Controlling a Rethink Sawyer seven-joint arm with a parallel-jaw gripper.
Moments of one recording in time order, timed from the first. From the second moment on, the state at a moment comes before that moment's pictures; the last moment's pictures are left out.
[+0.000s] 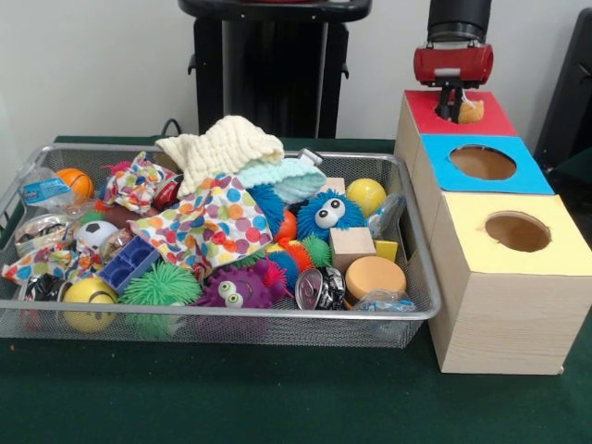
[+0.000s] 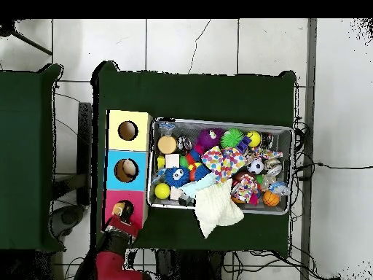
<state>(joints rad) 0.47 -0.57 -0.20 2.33 0.31 -0.74 2.48</state>
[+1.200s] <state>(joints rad) 0.19 -0.72 -0.02 2.34 0.15 -0.41 2.48</state>
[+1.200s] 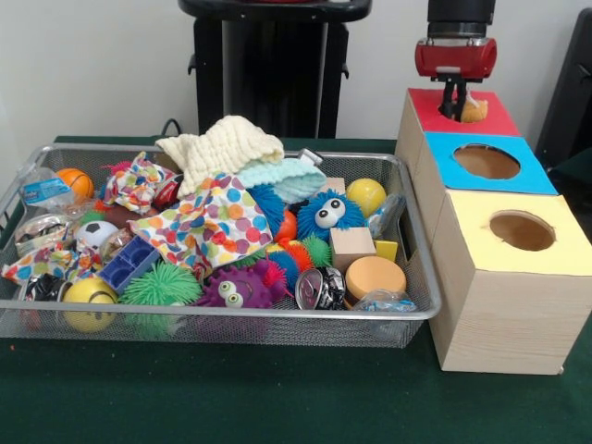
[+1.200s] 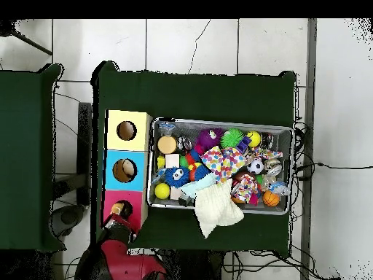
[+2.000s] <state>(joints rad) 0.05 -0.76 0.11 2.38 0.13 -0.37 2.48</state>
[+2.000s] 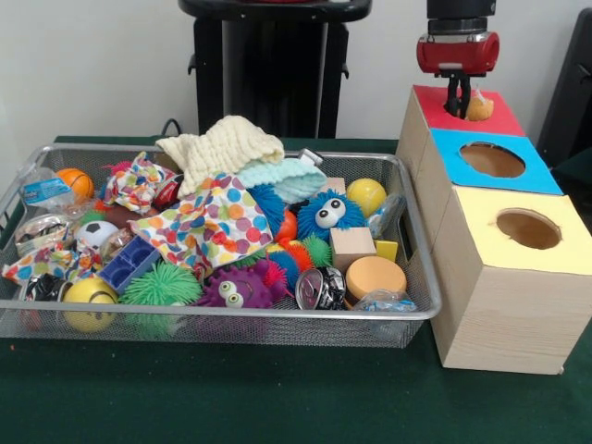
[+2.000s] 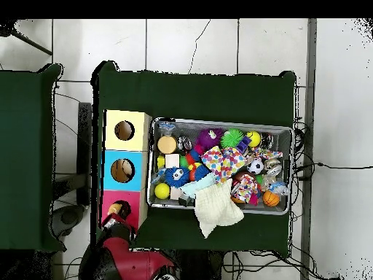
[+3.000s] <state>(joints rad) -0.02 -0.76 0.18 2.39 0.09 -0.36 2.48</state>
